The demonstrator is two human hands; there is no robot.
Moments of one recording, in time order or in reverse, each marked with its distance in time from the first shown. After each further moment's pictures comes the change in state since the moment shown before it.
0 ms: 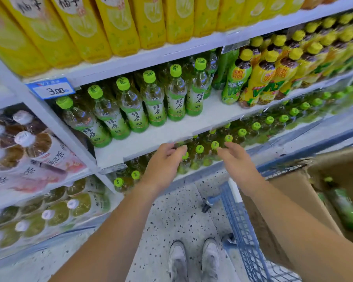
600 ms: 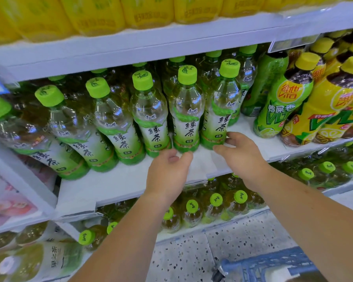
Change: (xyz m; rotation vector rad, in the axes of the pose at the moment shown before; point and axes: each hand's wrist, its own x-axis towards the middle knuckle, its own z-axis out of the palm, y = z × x) left_hand 0.170 -0.017 0.029 -0.051 0.353 0.009; right_hand 0.211 -0.031 0.050 -0.017 -0.012 -0.259
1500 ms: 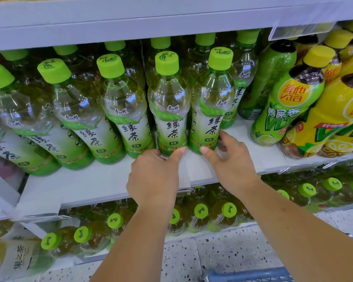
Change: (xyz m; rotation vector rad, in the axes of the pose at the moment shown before) left_hand 0.023 -0.001 0.049 0.345 0.537 -0.030; right_hand 0.034 0.033 -0.007 -0.246 -0.056 -0.360
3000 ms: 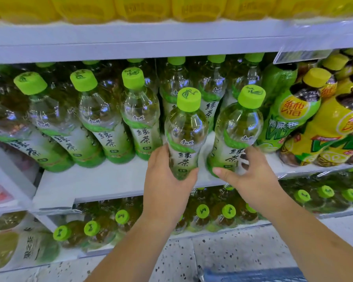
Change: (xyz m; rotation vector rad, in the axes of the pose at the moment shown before) left_hand -0.025 -0.017 -0.025 -0.379 -0.161 0.438; right_hand -0.037 -0.020 -0.042 0.086 -0.045 0.074
